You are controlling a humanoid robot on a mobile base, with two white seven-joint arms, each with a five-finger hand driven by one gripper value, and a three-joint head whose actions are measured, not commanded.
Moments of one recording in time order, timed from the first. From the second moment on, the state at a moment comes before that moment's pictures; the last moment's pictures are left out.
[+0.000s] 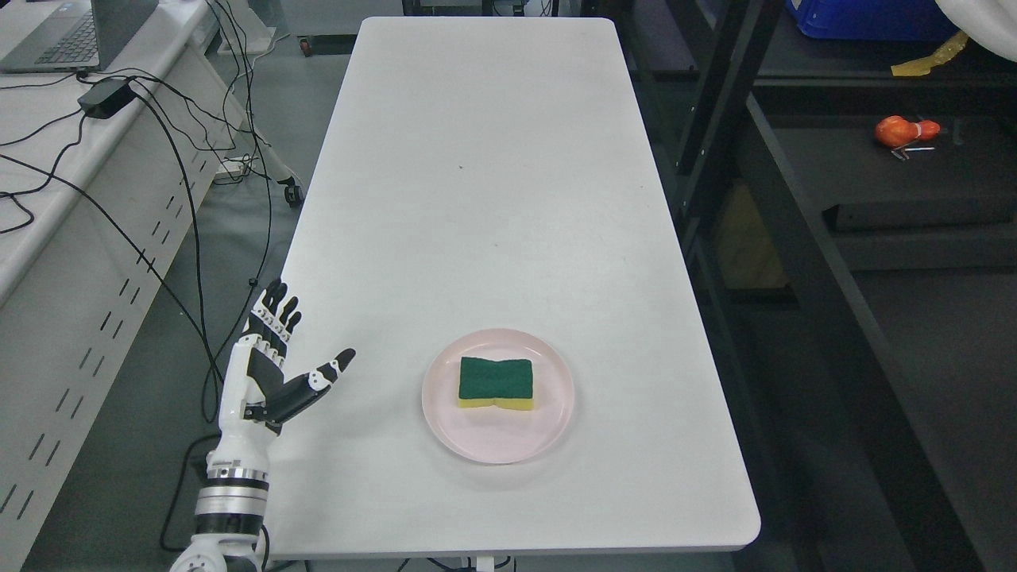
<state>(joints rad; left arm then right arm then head) 0.00 0.00 0.07 -1.67 0.17 -0.18 -0.07 -0.07 0.00 -0.21 0.00 -0.11 0.08 -0.04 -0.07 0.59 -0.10</state>
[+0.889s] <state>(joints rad) -0.22 0.12 0.00 -1.56 -0.22 -0.49 -0.24 -0.07 0.00 -0.21 0.00 -0.11 0.08 -0.04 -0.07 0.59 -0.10</state>
